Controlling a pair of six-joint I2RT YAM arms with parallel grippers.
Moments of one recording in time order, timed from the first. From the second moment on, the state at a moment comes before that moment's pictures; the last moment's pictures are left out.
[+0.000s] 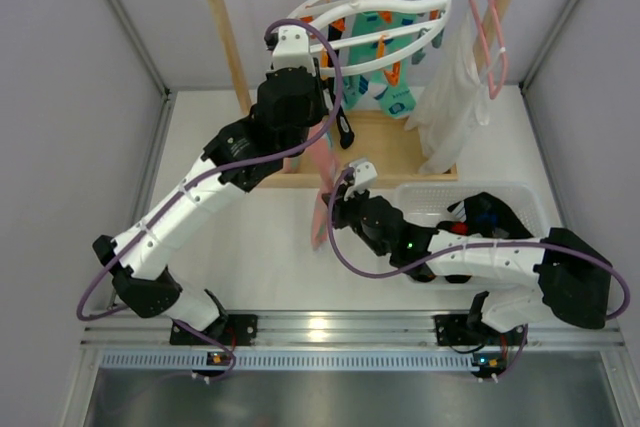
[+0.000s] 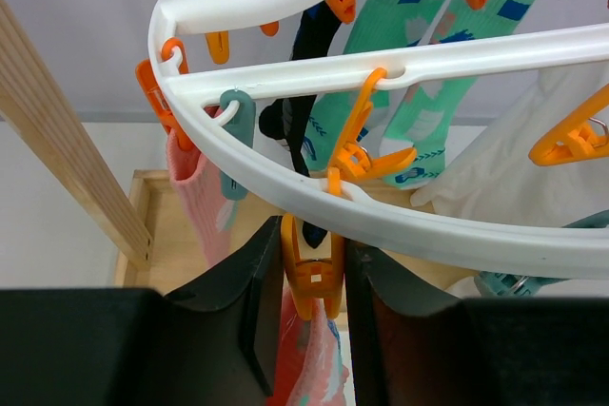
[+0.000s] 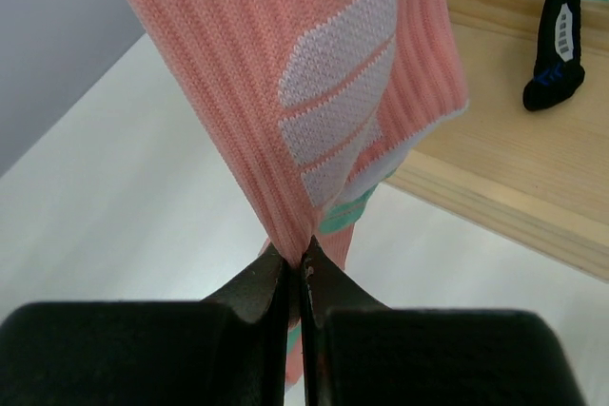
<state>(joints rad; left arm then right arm) -0.88 1.49 1.84 -0.52 -0.75 -0.29 1.12 1.34 0.74 0.45 0.48 0.31</state>
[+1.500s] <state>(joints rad) -0.87 0.95 1.28 -0.50 -0.74 -0.38 0.68 0.59 0.76 -0.59 0.72 0.51</state>
